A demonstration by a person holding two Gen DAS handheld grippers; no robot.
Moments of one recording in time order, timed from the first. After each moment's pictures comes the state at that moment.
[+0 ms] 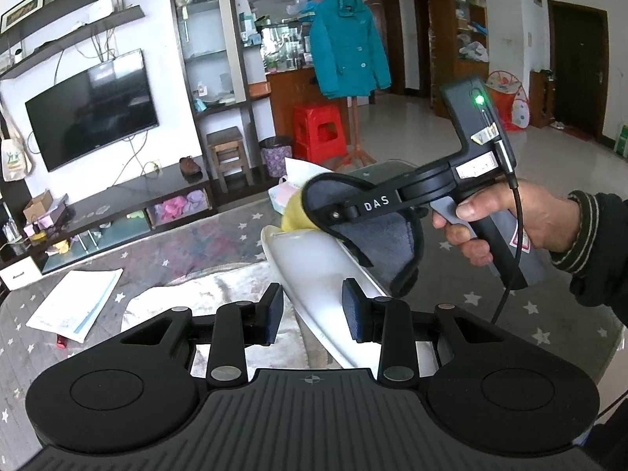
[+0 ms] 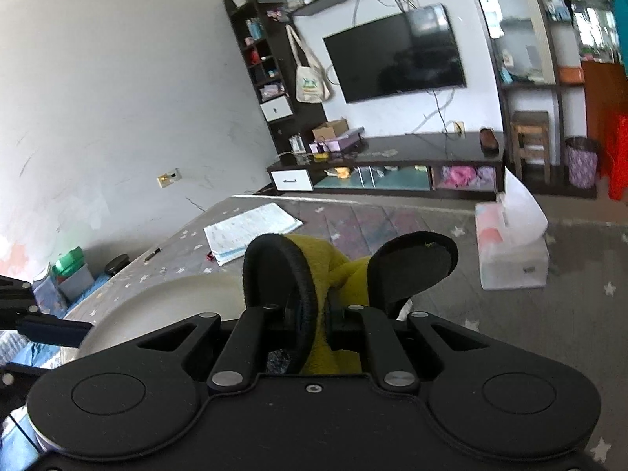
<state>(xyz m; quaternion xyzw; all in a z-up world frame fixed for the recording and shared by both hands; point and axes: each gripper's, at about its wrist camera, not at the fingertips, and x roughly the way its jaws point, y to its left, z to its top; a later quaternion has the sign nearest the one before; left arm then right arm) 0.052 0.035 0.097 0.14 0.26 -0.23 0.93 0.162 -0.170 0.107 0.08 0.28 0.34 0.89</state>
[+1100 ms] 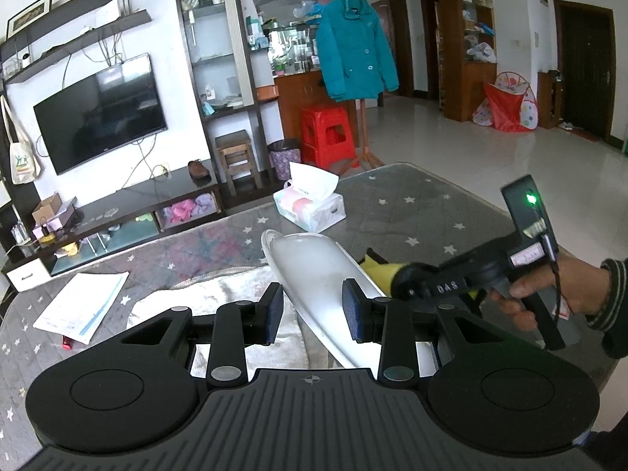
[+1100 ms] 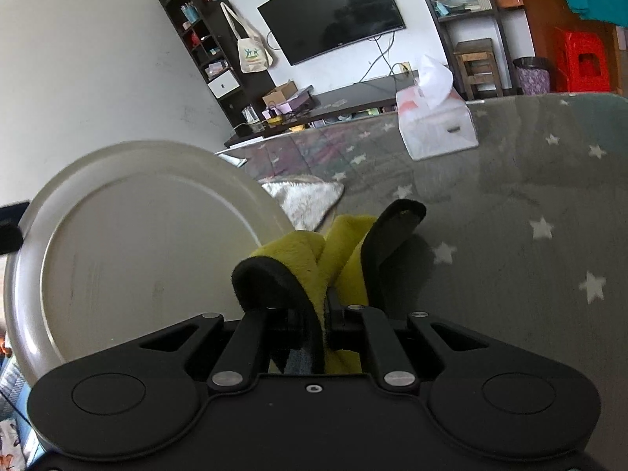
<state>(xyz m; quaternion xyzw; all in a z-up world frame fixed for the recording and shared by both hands) 0.045 0.023 0.098 0.14 0.25 -0.22 0.93 0.116 -0.220 0.033 0.13 0.36 0.29 0.88</state>
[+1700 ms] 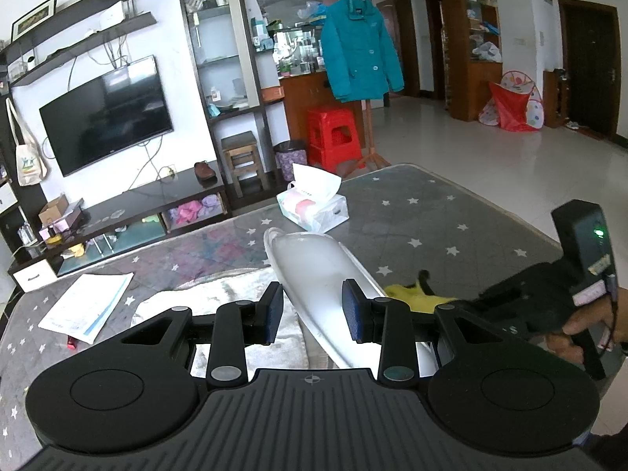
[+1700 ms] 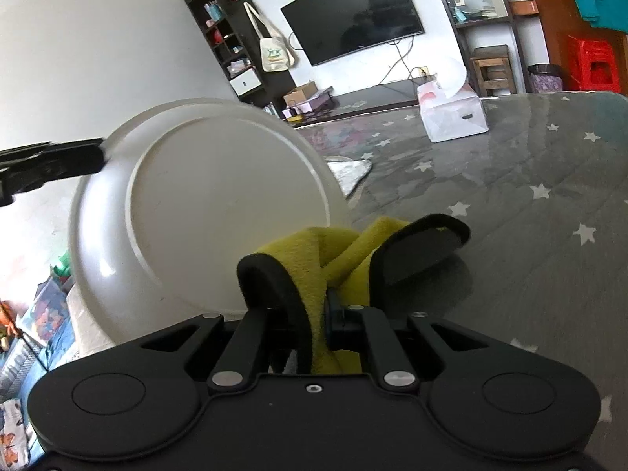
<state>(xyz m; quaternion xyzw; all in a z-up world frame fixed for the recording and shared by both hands) 0.041 0.020 0.097 0.15 0.25 -0.21 0.93 0.052 -0.225 0.036 0.13 0.34 0.32 0.88</state>
